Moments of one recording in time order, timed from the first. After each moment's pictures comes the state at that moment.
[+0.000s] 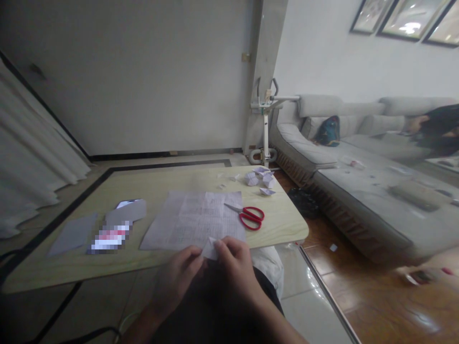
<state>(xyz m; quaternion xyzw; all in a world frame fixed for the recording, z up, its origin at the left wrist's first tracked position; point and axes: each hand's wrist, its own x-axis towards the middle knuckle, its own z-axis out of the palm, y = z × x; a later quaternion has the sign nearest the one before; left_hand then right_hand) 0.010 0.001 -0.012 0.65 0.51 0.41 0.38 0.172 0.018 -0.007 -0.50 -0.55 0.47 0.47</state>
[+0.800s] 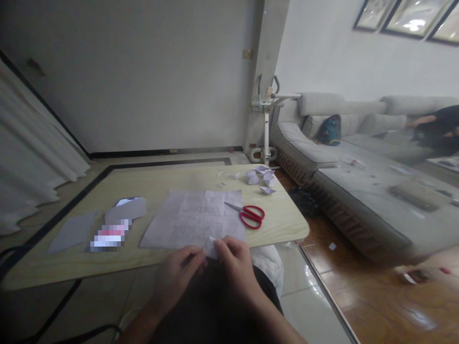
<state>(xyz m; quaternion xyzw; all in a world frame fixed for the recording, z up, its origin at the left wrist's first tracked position) 0.011 0.004 -0.010 0.63 0.53 0.40 0.39 0.172 0.017 -0.014 -0.50 -0.54 0.48 0.48</state>
